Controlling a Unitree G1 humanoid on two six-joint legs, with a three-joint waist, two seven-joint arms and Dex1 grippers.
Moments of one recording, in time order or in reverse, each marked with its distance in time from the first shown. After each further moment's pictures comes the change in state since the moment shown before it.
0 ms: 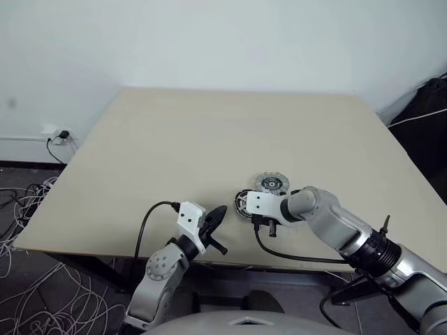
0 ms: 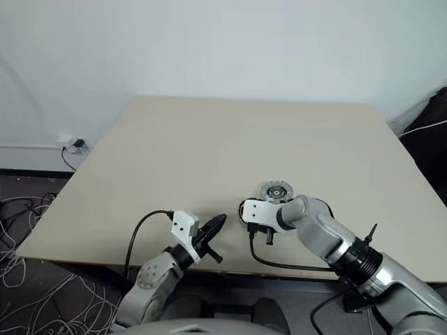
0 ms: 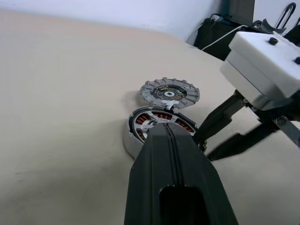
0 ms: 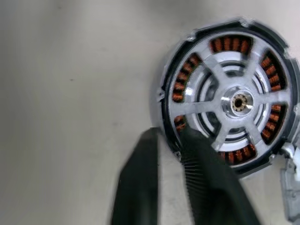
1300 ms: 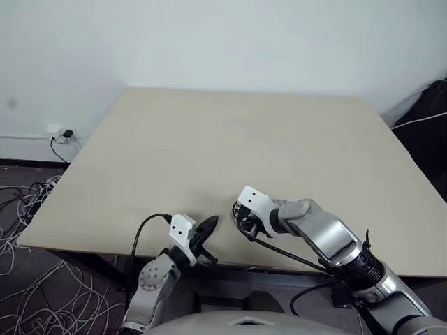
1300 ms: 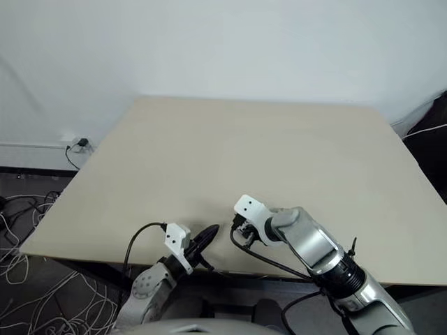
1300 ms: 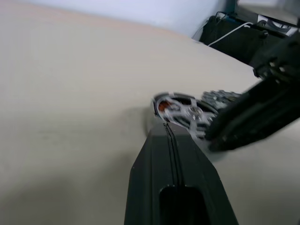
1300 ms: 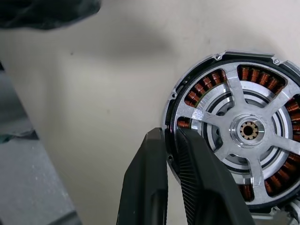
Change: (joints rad) left arm 0.031 0.008 0.064 0.220 -0.019 -0.222 -0.116; right arm 0.114 0.235 -0.199 -0.153 0.229 0.459 -0.242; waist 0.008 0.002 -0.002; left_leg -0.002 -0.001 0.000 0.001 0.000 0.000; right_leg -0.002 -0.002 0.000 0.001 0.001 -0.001
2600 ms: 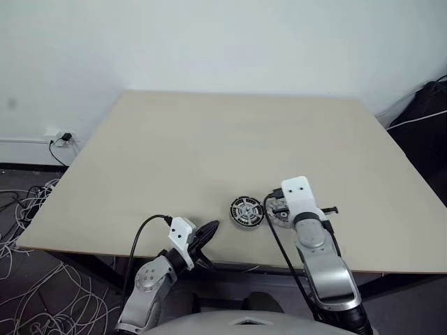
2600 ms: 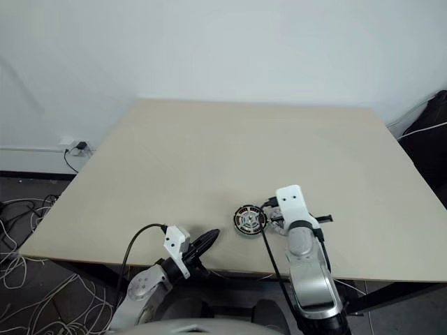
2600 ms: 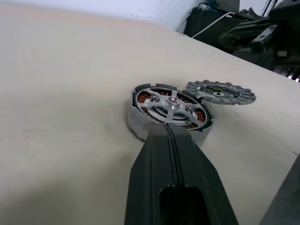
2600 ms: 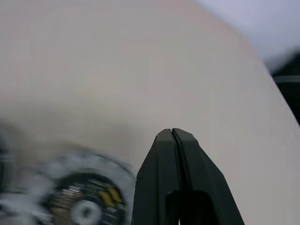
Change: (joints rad) left arm -0.004 0.049 -0.004 -0.014 -0.001 0.023 -0.060; right arm 0.454 0.367 -0.368 -0.148 -0.396 -0.321 -0.848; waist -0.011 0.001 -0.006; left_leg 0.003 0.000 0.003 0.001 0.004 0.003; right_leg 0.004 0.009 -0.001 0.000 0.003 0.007
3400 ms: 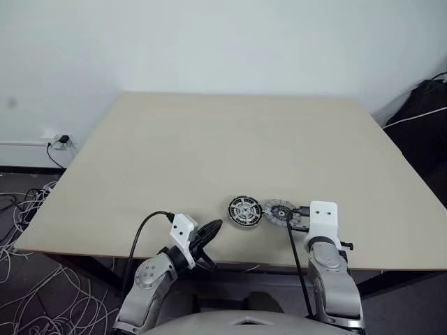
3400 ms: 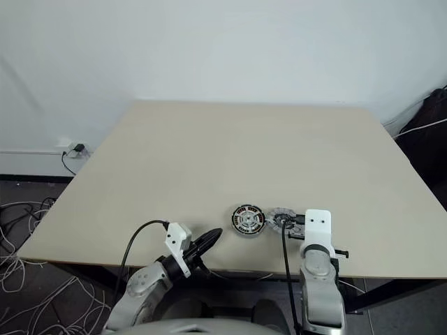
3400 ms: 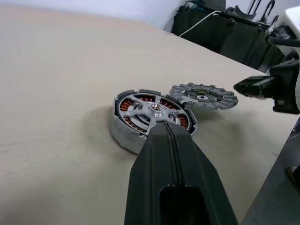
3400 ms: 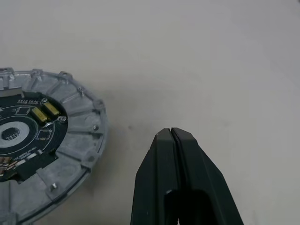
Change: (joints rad) left arm 0.002 0.014 -0.011 -0.100 -0.020 0.096 0.000; right arm 0.120 0.168 -0.231 0.122 0.165 -0.183 0.039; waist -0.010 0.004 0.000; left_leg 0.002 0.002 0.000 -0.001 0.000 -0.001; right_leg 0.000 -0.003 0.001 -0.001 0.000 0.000
